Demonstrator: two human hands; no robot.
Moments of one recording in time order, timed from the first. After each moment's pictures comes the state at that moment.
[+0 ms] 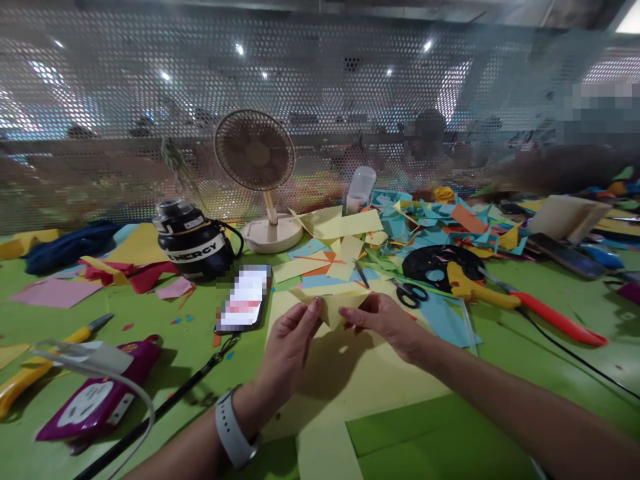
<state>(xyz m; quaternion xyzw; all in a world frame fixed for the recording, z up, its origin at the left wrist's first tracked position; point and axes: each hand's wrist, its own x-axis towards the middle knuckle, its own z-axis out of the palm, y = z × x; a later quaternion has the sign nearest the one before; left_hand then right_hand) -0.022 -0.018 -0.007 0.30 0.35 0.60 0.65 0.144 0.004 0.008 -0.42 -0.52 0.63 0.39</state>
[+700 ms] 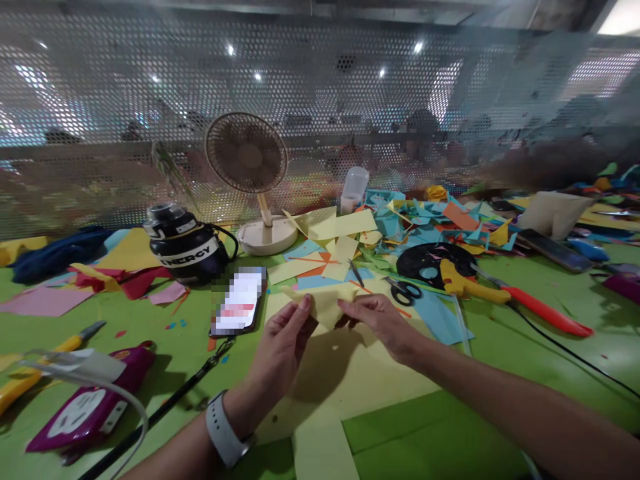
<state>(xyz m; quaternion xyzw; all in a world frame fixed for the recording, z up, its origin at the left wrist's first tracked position) -0.026 -0.016 -0.003 0.28 0.34 0.58 0.68 0.143 0.002 0.009 -0.44 -0.53 0.60 0.41</state>
